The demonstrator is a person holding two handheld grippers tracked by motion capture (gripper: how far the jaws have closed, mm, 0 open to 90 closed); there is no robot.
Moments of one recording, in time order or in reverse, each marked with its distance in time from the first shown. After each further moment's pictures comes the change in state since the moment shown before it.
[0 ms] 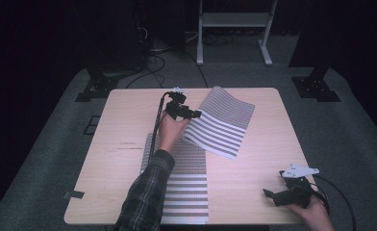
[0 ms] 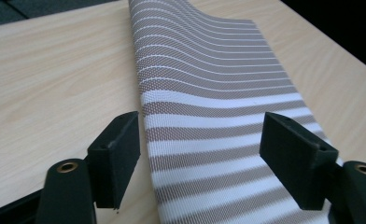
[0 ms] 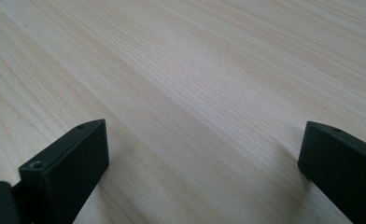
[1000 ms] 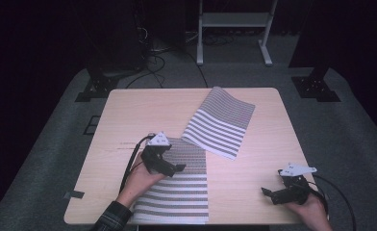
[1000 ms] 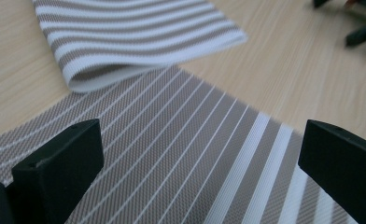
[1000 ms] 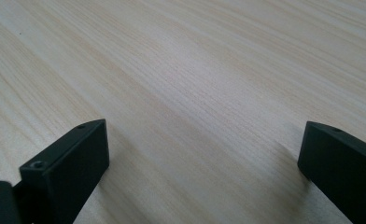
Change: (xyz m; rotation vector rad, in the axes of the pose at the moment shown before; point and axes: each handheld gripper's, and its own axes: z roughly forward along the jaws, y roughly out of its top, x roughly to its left) left arm -0.065 -0.138 -0.091 0.052 -0.105 0.291; right arm 0.002 0.005 0.004 0.002 -0.009 0.007
